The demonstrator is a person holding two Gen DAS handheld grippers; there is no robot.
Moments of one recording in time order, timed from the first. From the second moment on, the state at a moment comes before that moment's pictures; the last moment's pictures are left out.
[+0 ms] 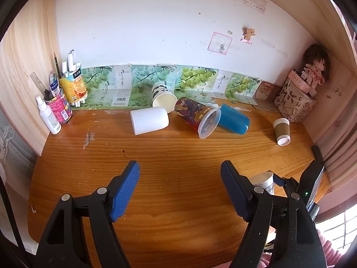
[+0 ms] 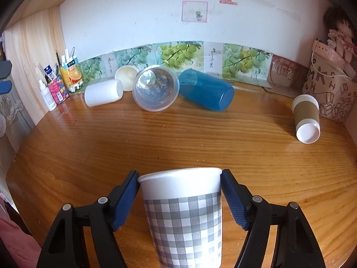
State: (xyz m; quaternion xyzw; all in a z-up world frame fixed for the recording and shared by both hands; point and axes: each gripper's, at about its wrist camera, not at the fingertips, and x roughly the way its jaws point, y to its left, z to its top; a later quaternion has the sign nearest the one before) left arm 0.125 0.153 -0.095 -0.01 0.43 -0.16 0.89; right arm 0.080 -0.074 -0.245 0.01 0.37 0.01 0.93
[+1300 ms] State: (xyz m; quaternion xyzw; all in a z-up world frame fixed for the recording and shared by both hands) left arm 0.117 0.130 -0.113 -0.02 0.48 -0.24 0.85; right arm 0.040 -0.076 -0.205 0.09 0.37 -0.05 0.93
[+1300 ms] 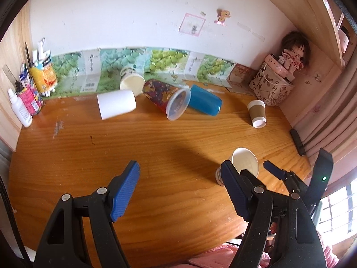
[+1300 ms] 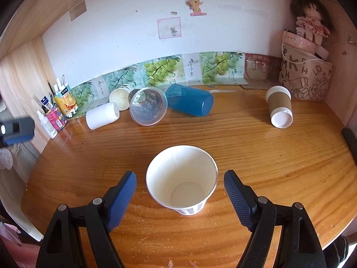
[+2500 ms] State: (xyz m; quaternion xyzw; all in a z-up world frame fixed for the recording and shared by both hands) left arm -0.051 0.072 -0.021 -0.05 0.36 -0.05 0.93; right arm -0.126 -0.129 -0.052 0.08 0.28 0.03 0.96
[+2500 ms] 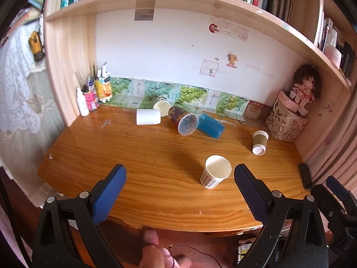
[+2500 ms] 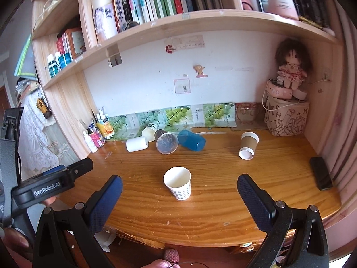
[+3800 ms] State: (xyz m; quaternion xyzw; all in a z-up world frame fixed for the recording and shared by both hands) left arm -0.092 0.045 0.011 -0.04 0.25 -0.03 0.97; right arm -0.164 -0.146 -0.031 0.08 0.20 0.03 0.98
